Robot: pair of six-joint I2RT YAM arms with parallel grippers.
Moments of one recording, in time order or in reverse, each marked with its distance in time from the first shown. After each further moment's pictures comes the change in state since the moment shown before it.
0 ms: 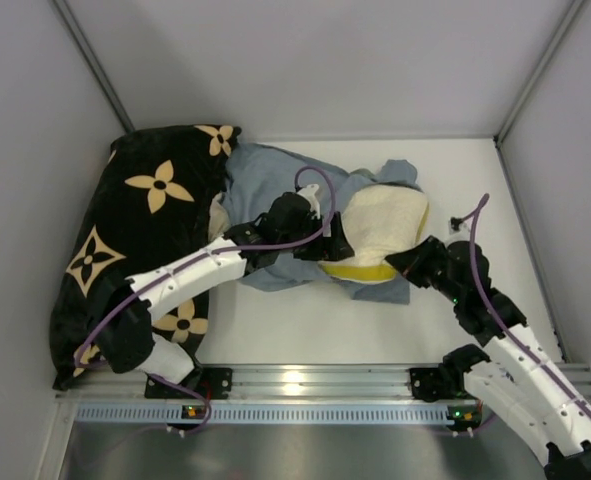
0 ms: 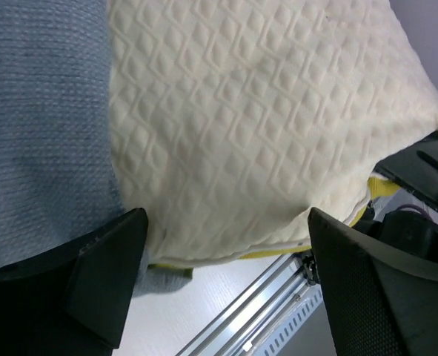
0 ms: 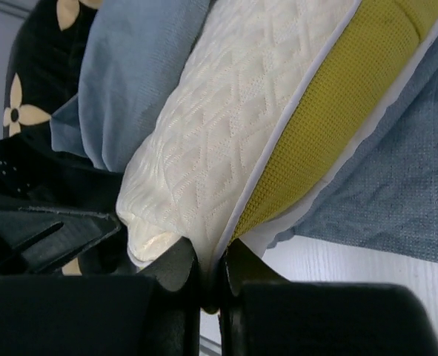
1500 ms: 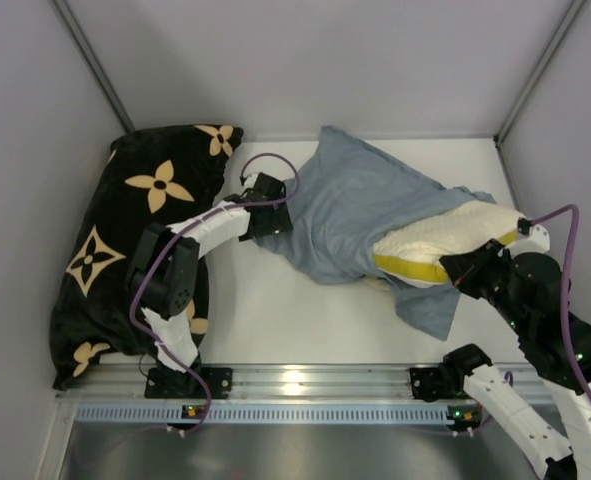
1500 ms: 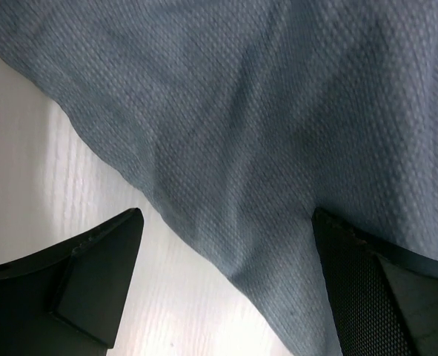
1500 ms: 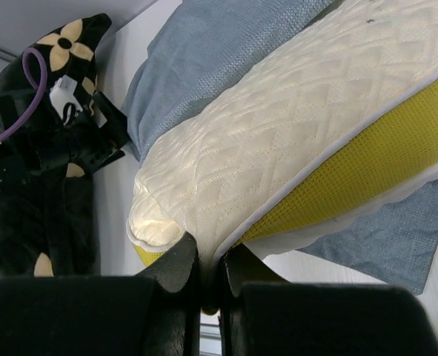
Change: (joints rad) left arm 0.344 0.336 0.114 -0.178 -0.422 0.044; right arm -0.013 -0.145 0.523 -0.639 0.237 -0.201
